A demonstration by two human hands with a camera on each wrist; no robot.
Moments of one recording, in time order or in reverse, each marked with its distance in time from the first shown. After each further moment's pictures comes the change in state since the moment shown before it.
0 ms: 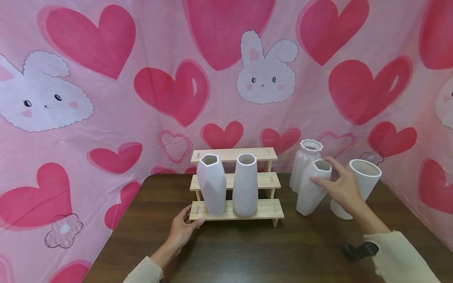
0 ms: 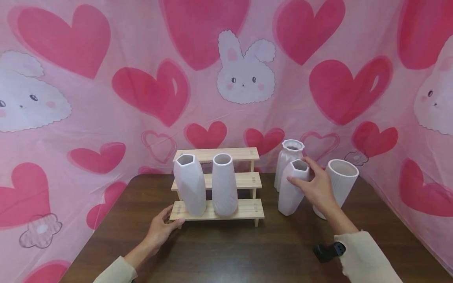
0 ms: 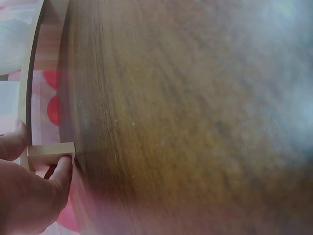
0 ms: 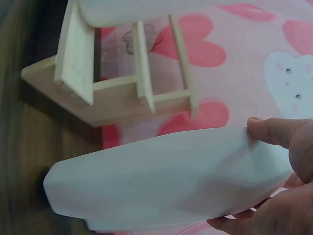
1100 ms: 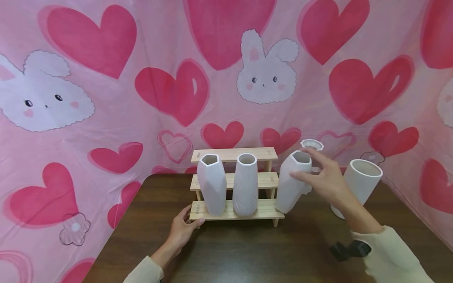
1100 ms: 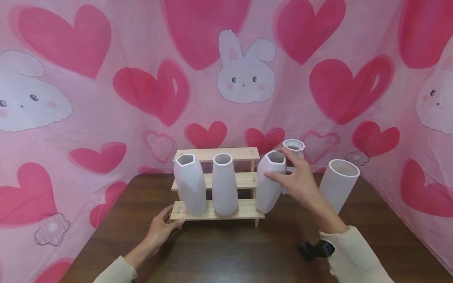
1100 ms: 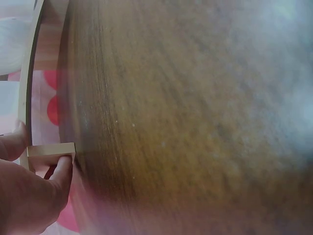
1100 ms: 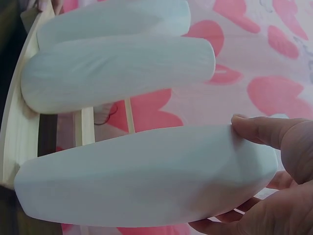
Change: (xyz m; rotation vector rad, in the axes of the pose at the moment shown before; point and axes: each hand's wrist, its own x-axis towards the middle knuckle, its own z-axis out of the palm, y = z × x) left_hand -0.002 0.002 0.000 -0.024 -0.009 0.005; right_hand -0.001 -0.075 0.004 0.150 -0.207 0.004
